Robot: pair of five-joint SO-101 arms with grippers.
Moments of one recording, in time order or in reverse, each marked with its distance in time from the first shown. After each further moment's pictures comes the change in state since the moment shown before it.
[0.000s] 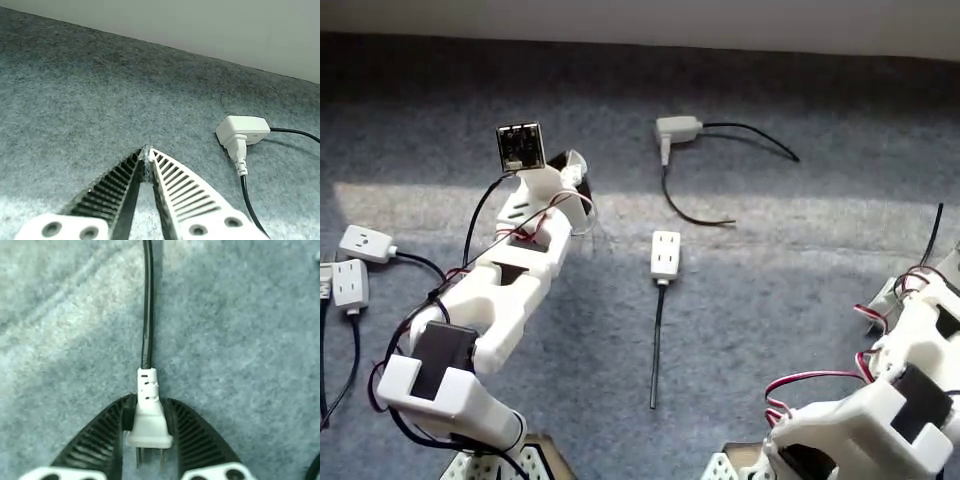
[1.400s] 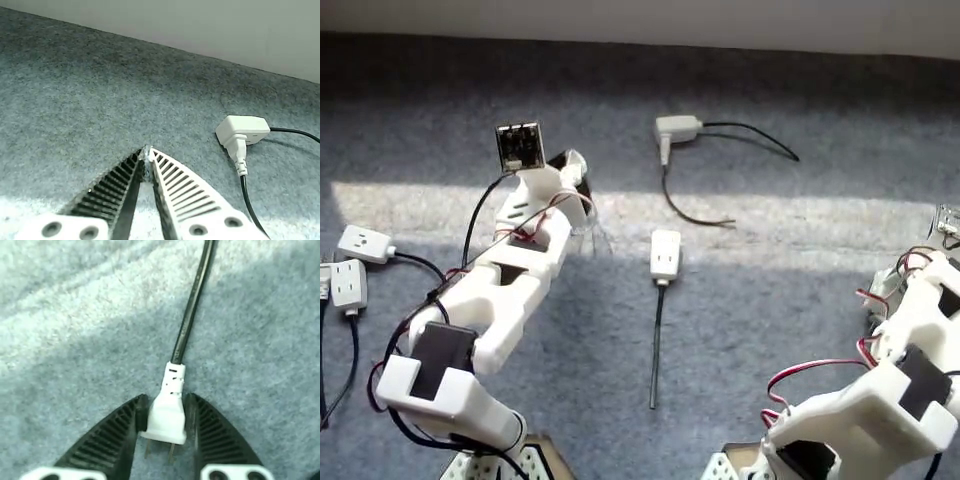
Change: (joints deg) left arm 0.0 0.0 0.0 0.0 0.0; right arm -3.1 5.2 -9.7 12.0 11.0
